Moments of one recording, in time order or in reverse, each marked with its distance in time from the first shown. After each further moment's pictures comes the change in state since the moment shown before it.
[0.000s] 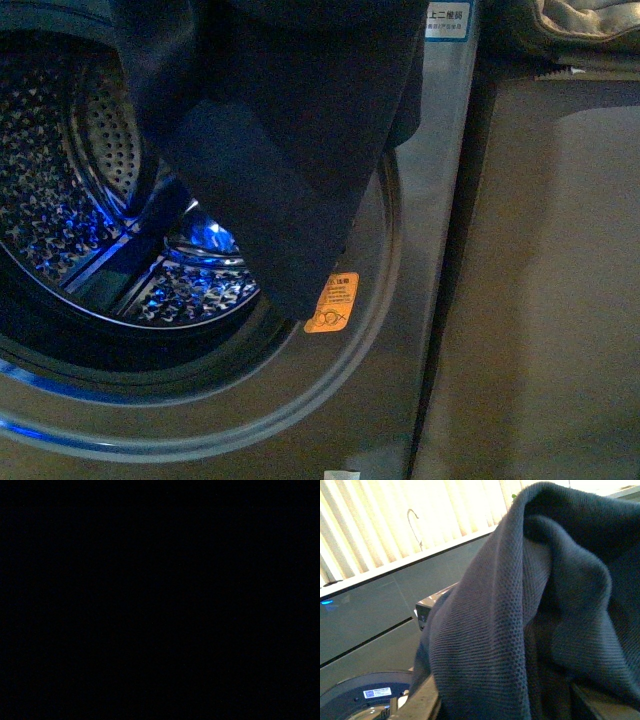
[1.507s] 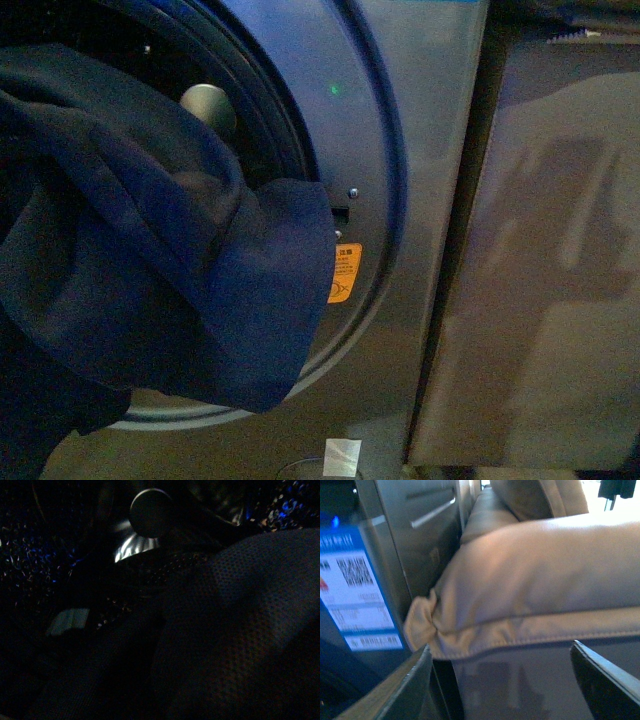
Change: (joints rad) left arm 0.567 0.188 -0.611 0.381 0.497 -0.188; right arm -0.140 -0.607 -1.171 0.344 0.693 -0.336
